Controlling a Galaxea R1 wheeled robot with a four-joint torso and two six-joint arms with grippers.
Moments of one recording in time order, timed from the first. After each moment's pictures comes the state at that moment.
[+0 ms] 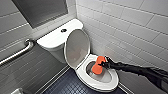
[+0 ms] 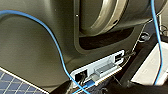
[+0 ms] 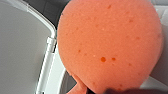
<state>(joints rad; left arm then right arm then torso) 1.61 2.78 -2.08 1.27 0.13 -0.99 -0.31 2.76 -2.10 -0.02 -0.17 0.65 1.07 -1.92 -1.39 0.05</state>
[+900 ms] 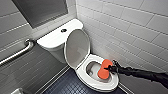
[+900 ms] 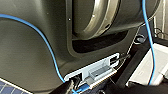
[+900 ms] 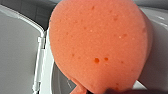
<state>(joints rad) 1.61 2.79 -2.08 1.27 0.11 -0.99 -0.36 2.55 -1.87 -0.02 -0.13 0.72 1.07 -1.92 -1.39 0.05</state>
